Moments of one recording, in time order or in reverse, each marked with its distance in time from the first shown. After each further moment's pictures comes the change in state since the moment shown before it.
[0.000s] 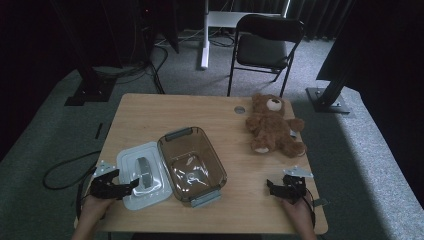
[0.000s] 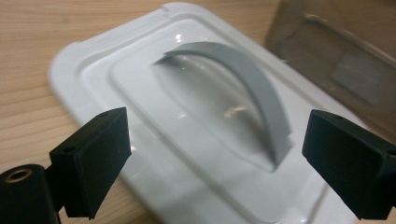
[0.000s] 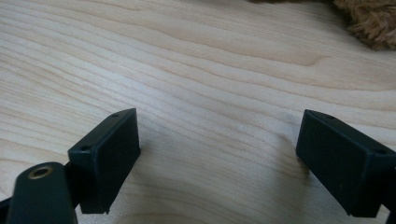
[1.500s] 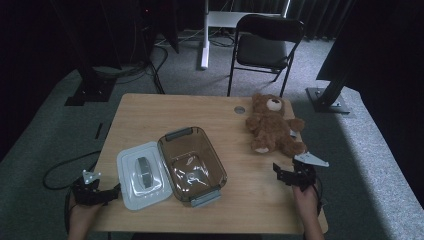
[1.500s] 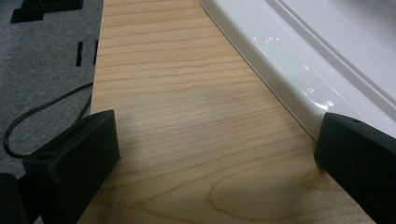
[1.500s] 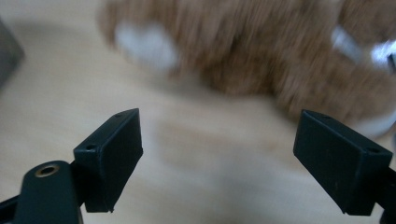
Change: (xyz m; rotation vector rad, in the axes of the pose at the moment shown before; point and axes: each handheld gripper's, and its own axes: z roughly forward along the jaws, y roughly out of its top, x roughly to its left) left arm 0.040 -0.040 0.004 0.072 0.298 -0.063; right arm -0.017 0.051 -0.034 -0.166 0.029 0.048
